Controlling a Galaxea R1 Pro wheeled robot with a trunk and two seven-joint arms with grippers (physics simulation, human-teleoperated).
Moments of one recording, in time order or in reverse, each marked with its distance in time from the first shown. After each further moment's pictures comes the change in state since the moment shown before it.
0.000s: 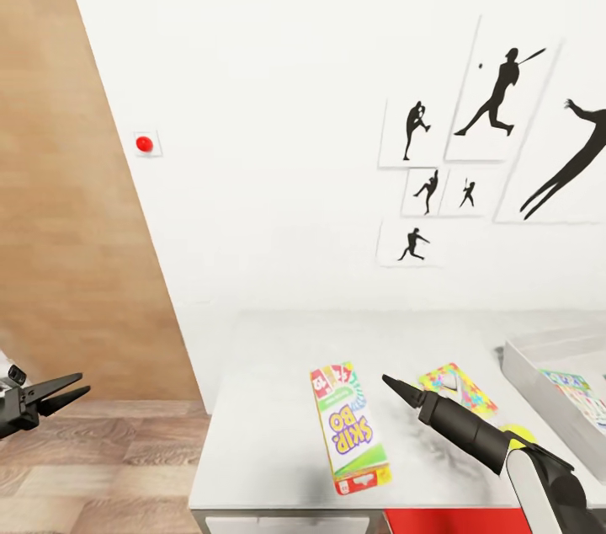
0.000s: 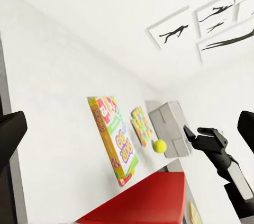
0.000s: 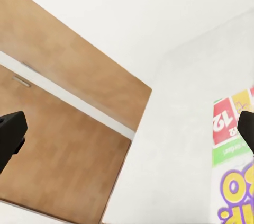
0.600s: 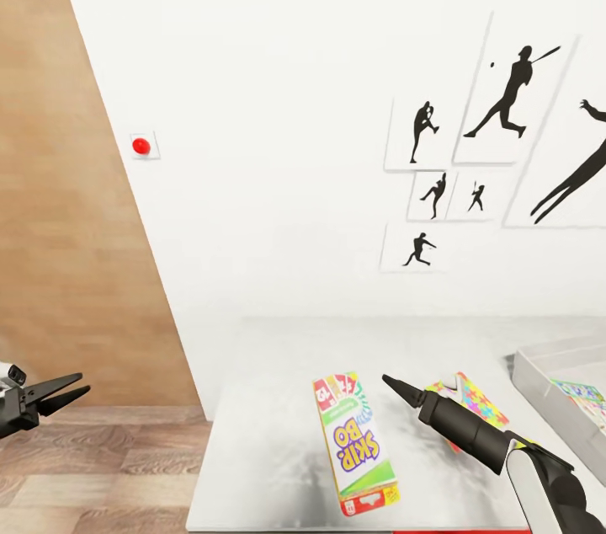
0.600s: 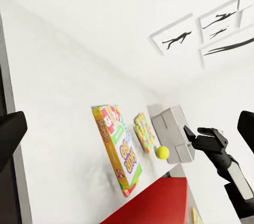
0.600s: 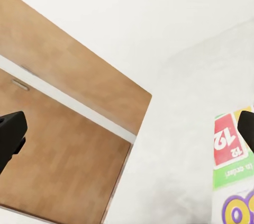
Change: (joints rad) left arm 0.000 0.000 0.000 0.000 0.000 -0.001 0.000; right arm 0.000 0.000 0.000 -0.001 -0.002 0.001 0.000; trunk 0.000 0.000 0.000
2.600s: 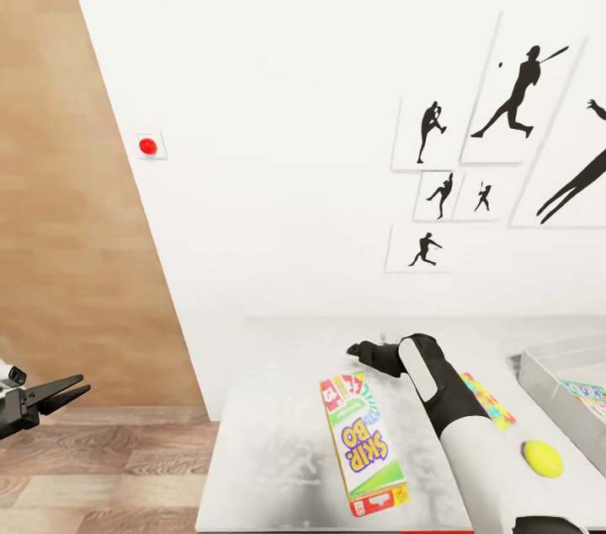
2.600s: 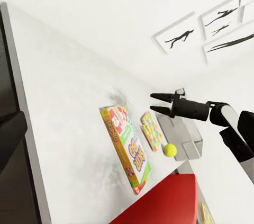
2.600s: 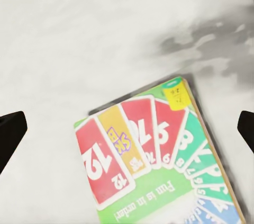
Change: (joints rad) left arm 0.000 -0.002 0.000 0.000 -0.005 -0.047 0.000; right arm -0.577 0.125 0.243 0.637 0.010 0.120 -0.965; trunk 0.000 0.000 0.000
